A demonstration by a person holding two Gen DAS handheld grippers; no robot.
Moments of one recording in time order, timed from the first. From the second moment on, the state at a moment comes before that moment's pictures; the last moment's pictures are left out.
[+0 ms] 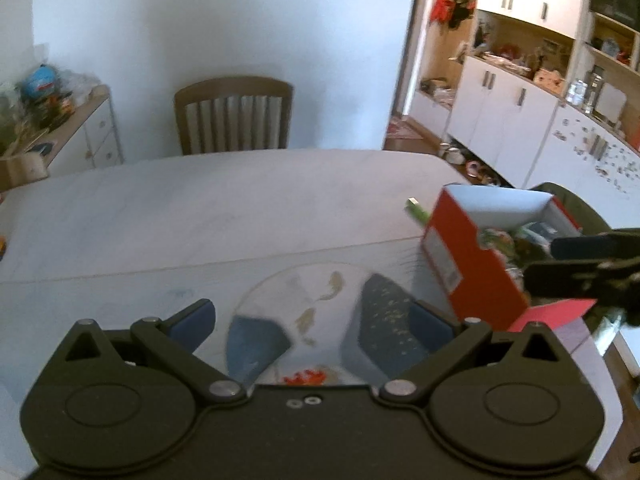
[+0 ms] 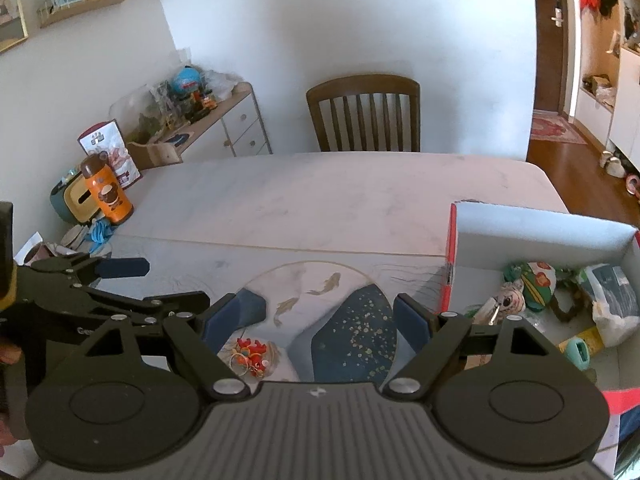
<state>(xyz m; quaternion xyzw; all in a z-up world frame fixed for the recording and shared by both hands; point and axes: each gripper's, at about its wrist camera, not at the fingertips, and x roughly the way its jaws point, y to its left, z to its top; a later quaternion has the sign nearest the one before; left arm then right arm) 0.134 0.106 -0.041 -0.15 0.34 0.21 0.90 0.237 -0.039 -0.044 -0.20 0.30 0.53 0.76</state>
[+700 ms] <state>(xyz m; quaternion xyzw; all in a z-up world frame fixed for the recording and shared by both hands) 0.154 0.115 -0.114 -0.16 0.39 0.25 0.87 0.325 0.037 -0.045 -0.25 0.34 0.54 0.73</state>
